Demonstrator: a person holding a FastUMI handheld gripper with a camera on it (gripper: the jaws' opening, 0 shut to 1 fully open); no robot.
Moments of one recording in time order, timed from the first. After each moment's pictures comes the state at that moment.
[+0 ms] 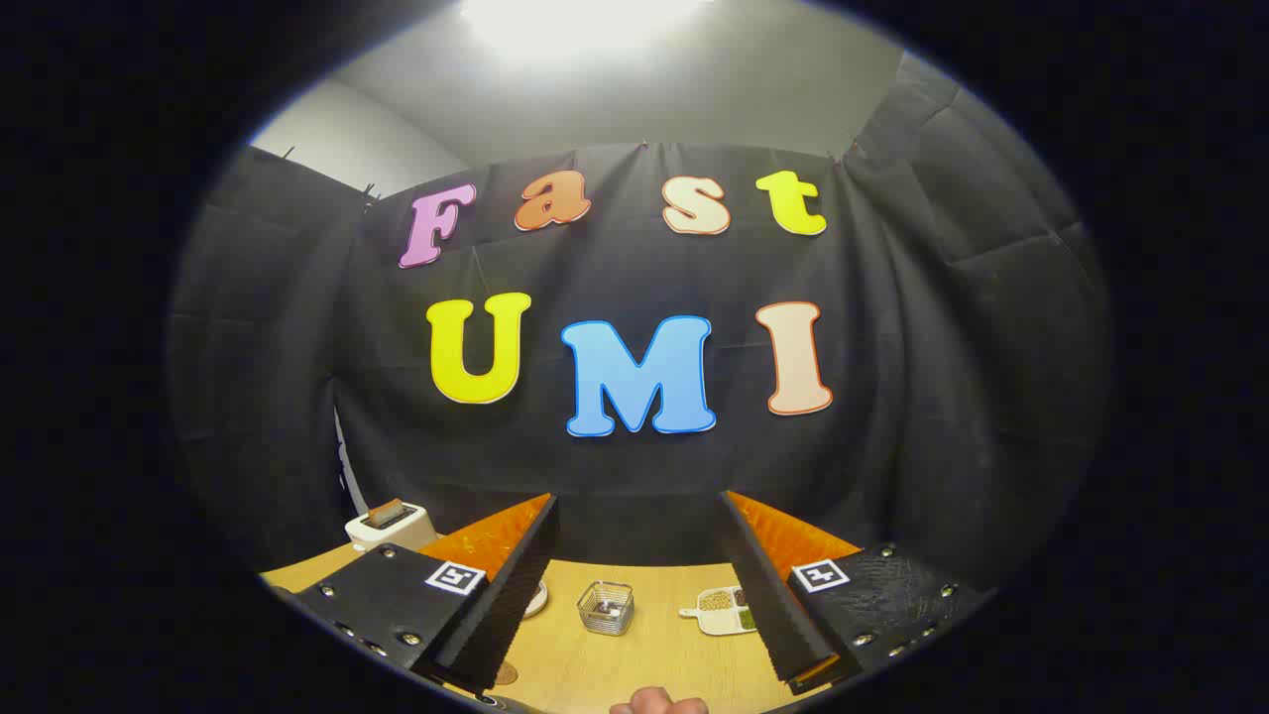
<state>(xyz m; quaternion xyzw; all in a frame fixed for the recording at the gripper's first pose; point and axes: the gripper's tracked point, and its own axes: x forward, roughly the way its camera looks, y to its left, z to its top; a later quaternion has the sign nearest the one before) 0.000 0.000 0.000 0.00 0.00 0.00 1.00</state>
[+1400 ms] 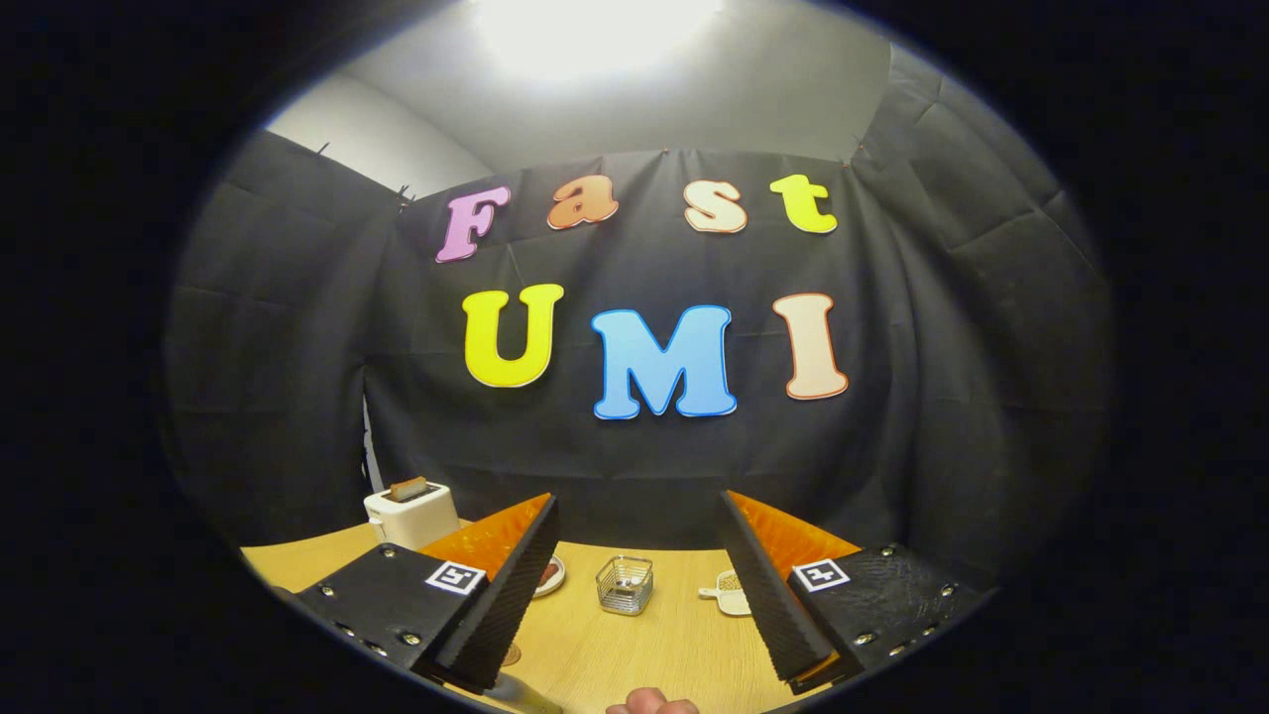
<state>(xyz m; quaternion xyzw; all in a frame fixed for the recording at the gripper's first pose) -0.060 0.026 -0.082 -0.02 -0.03 0.04 1.00</state>
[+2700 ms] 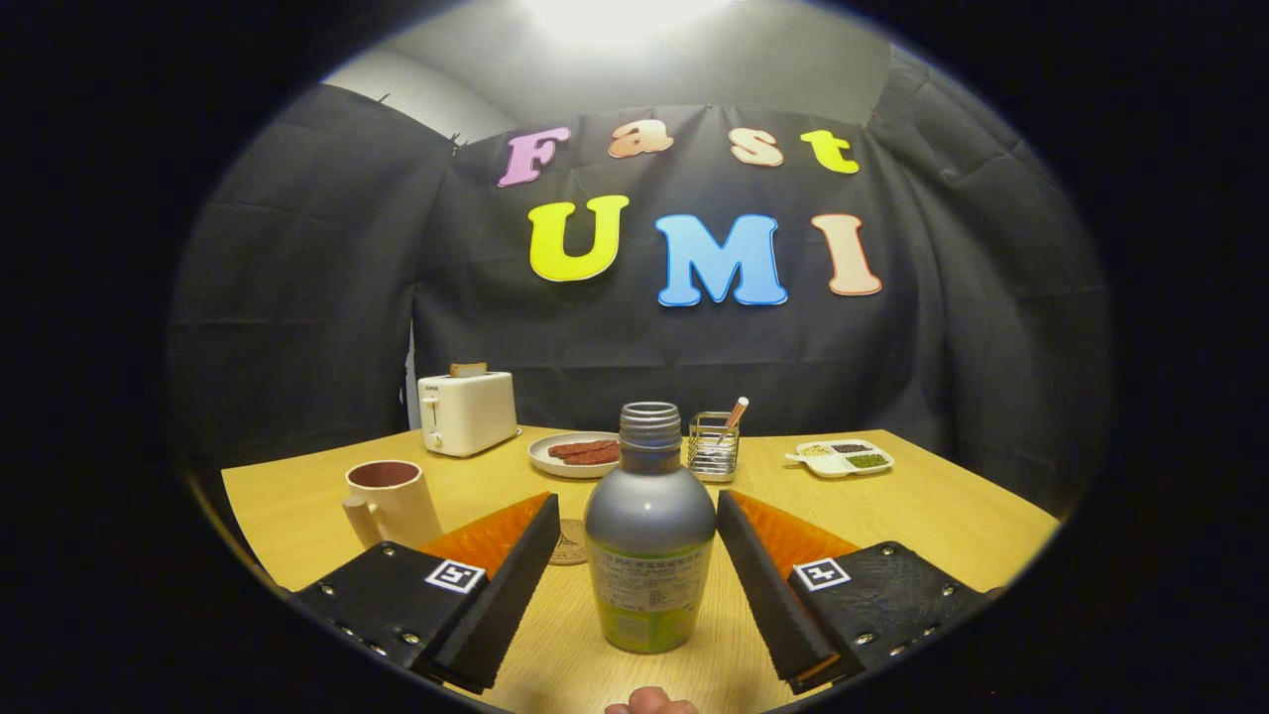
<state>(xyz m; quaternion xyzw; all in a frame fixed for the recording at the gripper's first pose) -0.105 0.134 -0.311 -0.02 0.03 0.05 1.00</state>
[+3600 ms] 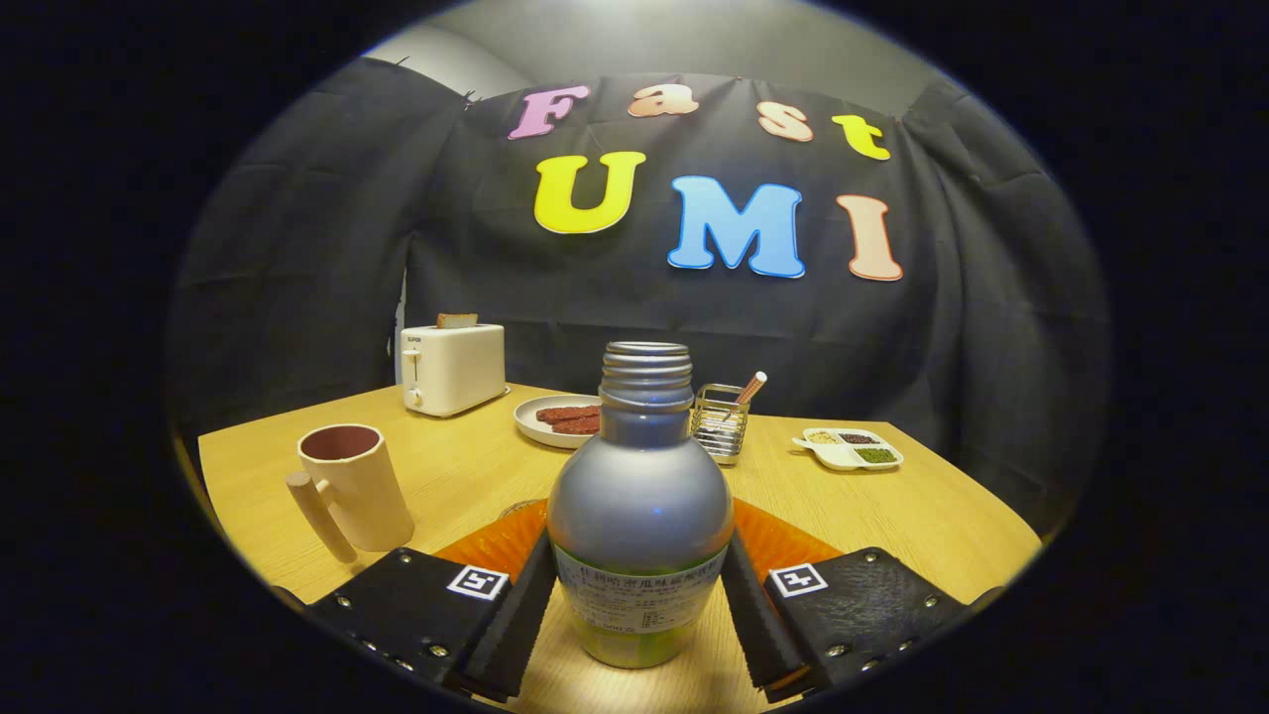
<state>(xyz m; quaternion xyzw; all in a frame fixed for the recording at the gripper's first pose) -0.070 0.150 -0.319 -0.09 0.09 0.07 0.99</state>
